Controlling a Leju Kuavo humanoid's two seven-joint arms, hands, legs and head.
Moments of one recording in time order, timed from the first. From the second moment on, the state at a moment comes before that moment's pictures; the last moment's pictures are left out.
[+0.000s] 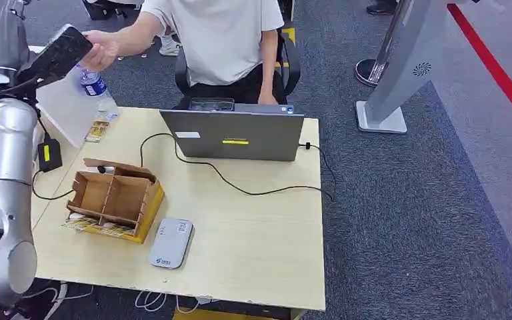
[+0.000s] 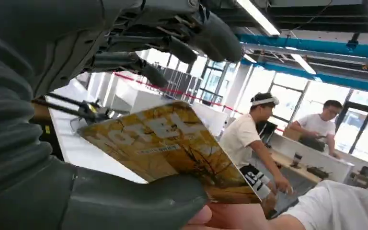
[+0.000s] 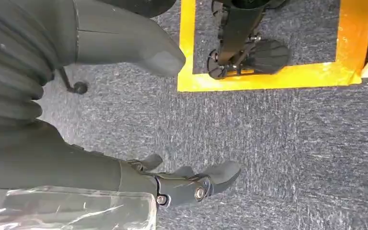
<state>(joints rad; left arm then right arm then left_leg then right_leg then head) -0.98 0.32 -0.02 -0.94 -0.79 0.07 -0.14 -0.09 0.02 -0.43 -0.23 0.55 -0.12 -0.03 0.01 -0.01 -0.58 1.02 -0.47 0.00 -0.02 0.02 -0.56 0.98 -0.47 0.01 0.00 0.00</state>
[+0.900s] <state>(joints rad) -1.25 0.38 -0.33 -0.68 -1.10 0.29 -0.06 -0.10 0.04 -0.45 -0.23 0.66 -0.11 0.02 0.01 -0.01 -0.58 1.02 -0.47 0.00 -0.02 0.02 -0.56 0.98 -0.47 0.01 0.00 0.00</state>
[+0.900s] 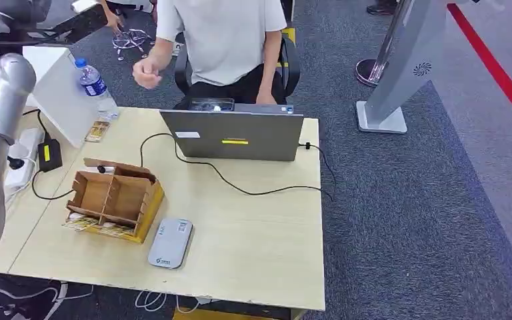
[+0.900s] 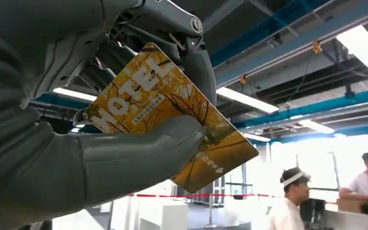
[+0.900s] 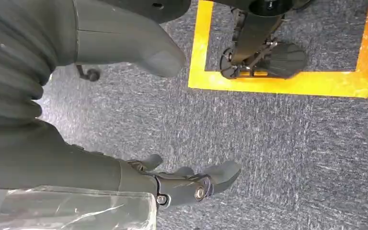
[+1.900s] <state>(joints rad) 0.12 0.48 -0.25 -1.84 -1.21 0.25 -0.05 -0.04 0.06 -0.62 -0.22 0.65 -0.16 -0.04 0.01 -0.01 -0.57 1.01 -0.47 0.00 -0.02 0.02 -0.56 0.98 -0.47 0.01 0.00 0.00</state>
